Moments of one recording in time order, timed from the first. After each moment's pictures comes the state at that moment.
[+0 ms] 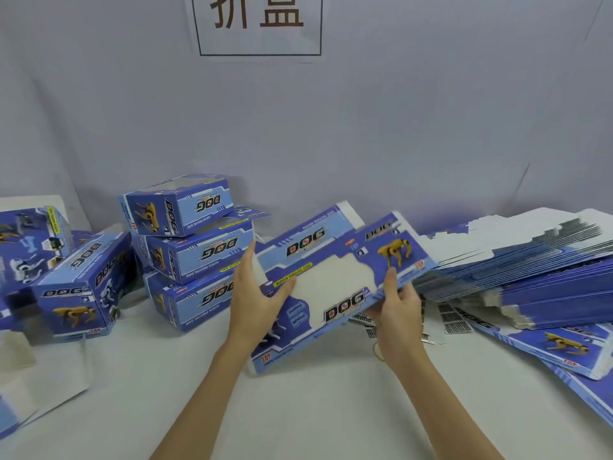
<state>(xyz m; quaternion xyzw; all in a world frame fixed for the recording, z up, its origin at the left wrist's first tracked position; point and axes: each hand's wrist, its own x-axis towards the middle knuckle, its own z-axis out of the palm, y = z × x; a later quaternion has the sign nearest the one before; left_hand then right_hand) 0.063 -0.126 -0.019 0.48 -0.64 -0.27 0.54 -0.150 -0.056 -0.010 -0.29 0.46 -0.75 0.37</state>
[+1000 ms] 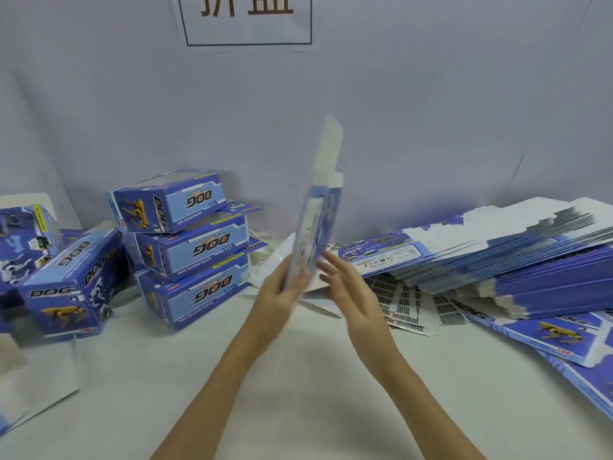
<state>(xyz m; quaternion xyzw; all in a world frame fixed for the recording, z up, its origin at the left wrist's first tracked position) 0.031 -0.100 -0.005 0.27 -0.65 -0.49 0.52 -0.114 -0.024 -0.001 -0.59 0.42 -0.61 0.31</state>
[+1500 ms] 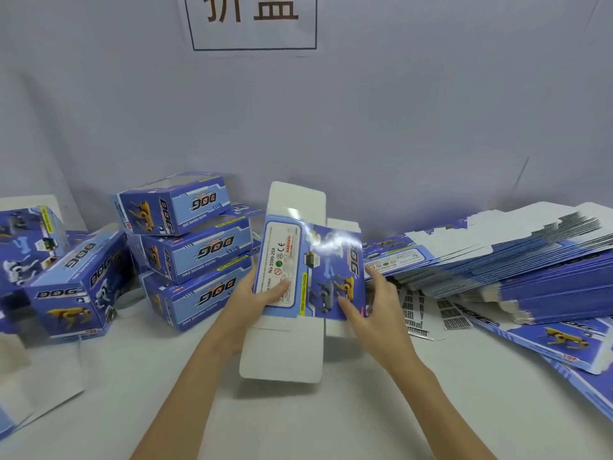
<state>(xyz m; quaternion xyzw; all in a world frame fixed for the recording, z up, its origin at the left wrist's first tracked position) 0.076 -0.120 -0.005 0.37 -0.54 -0.60 0.46 -0.148 -0.043 -0.022 -0.55 0.64 -0.52 0.16</state>
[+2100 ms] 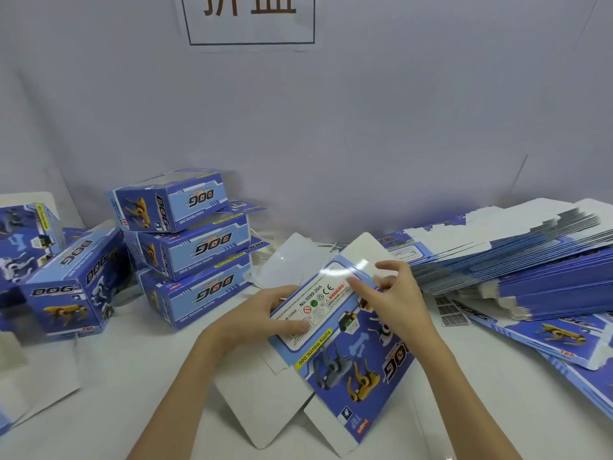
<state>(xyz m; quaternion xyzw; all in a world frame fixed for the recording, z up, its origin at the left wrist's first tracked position) 0.079 -0.108 0.001 0.34 -0.75 -0.52 0.23 -0.176 -0.044 0.006 -0.49 0.65 -0.52 0.25</state>
